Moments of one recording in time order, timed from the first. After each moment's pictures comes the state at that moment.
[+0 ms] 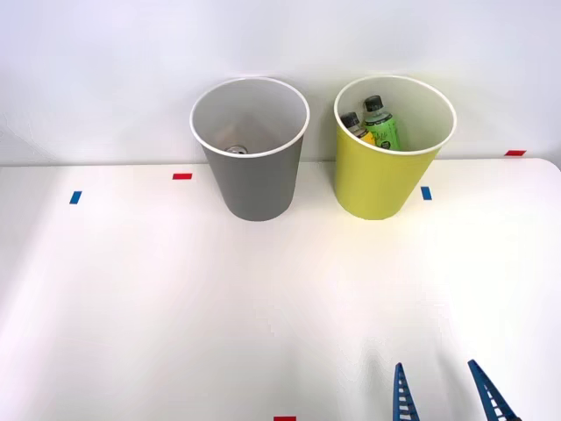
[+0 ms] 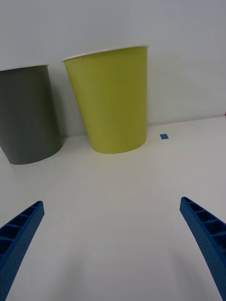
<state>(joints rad) 0.91 -0.09 0.23 -1.80 0.16 -0.78 1.31</state>
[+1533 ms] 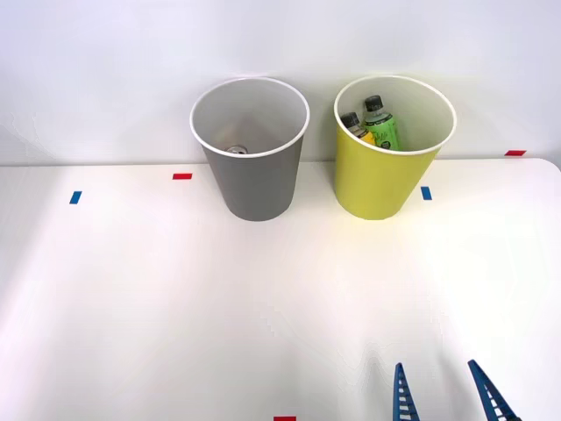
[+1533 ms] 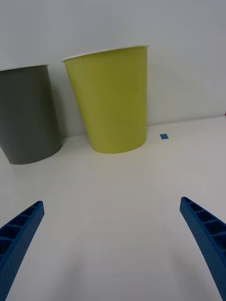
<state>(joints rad) 0.91 -0.09 0.23 -1.80 0.16 -0.78 1.31</state>
